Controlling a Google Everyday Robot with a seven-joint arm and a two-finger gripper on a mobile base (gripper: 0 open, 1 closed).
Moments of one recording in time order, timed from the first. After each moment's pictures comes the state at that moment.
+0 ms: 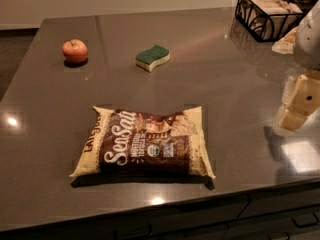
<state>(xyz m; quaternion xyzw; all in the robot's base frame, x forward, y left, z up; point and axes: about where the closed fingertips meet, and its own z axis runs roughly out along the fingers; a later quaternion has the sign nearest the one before) 0.438 -0.217 0.976 -0.60 0.78 -0.03 0.16</state>
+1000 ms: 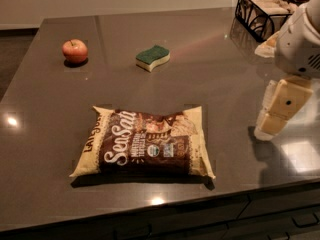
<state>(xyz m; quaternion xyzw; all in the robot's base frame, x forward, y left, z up) 0.436 -0.185 0.971 -0.61 0.77 -0.01 0.18</state>
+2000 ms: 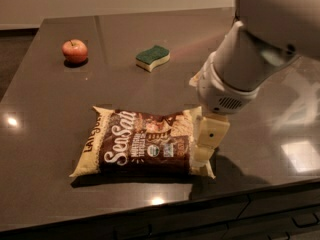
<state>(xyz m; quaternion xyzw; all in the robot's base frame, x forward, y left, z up) 0.434 -0.077 0.900 -0.67 0.72 0.03 0.18</state>
